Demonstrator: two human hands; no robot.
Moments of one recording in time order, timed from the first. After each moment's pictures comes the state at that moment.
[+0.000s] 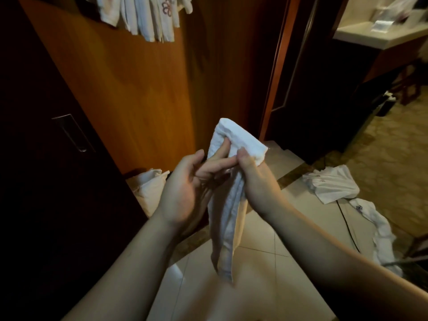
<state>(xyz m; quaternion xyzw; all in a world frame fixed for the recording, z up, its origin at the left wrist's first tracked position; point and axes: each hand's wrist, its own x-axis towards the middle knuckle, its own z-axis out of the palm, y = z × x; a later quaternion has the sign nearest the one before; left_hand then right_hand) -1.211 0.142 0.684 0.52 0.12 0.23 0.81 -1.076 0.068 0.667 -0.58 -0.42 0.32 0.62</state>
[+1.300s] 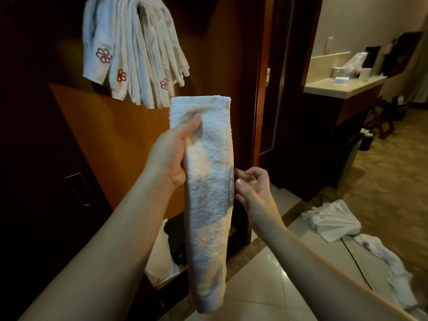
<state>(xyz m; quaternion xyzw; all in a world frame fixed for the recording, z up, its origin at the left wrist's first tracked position) -1.169 0.185 0.808 0.52 0.18 0.36 0.75 -1.036 0.077 0.669 -0.49 -0.38 0.25 0.74</state>
